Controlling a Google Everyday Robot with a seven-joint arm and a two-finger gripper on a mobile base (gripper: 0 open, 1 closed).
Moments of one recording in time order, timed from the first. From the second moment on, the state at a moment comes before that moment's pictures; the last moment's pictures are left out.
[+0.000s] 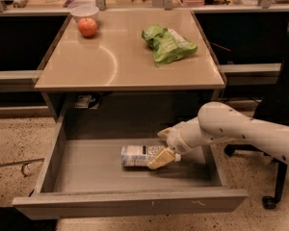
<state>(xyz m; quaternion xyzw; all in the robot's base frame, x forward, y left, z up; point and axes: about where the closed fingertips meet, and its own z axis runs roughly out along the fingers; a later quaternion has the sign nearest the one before) 0.536 -0.051 0.607 -0.54 0.76 0.22 0.27</state>
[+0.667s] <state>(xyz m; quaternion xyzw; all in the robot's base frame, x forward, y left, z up) 0.536 -0.051 0.607 -0.54 0.76 0.22 0.27</state>
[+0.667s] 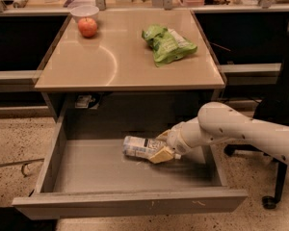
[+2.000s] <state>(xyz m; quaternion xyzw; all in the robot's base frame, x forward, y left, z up) 0.539 -0.061 0.755 -0.57 0.75 0.18 0.29</state>
